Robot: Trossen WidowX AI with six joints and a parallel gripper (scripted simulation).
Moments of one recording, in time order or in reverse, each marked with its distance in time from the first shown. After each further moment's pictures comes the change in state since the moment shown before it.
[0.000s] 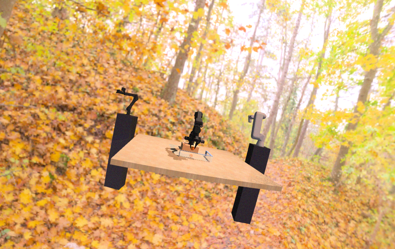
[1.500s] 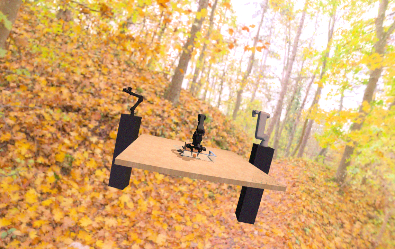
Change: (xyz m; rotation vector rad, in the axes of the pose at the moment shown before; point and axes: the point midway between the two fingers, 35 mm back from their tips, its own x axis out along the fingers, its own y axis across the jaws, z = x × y) arm 0.075 0.000 -0.004 0.000 0.014 0.002
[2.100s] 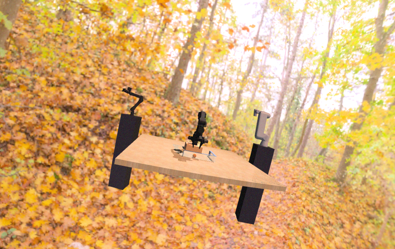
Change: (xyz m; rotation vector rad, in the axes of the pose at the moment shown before) arm -0.079 -0.001 0.004 0.000 -0.012 -0.001
